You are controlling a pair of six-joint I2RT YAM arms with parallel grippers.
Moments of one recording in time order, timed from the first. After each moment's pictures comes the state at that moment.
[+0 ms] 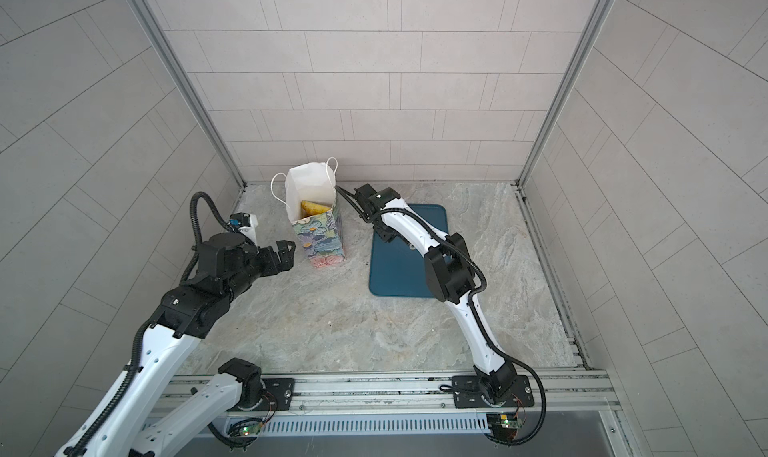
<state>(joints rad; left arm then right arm) -0.32 0.79 0.95 -0.69 -0.14 -0.40 0.58 2.34 2.20 -1.25 0.48 -0.03</state>
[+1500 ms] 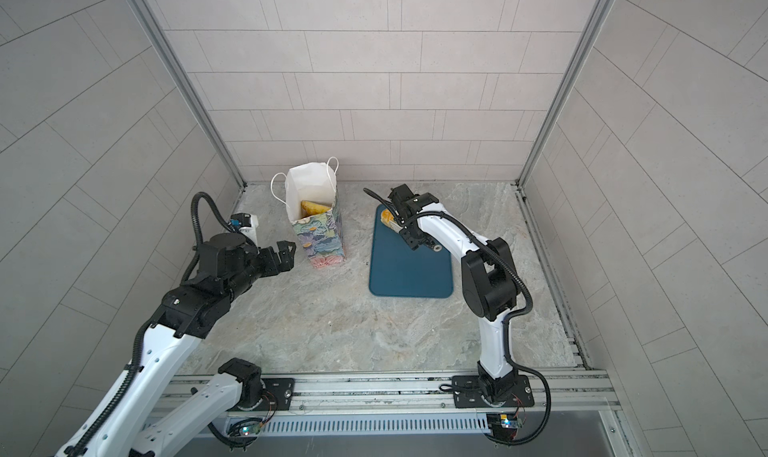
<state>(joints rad) -0.32 0.79 0.94 -0.69 -0.14 -0.40 0.45 1.97 1.70 -1.02 0.31 -0.14</state>
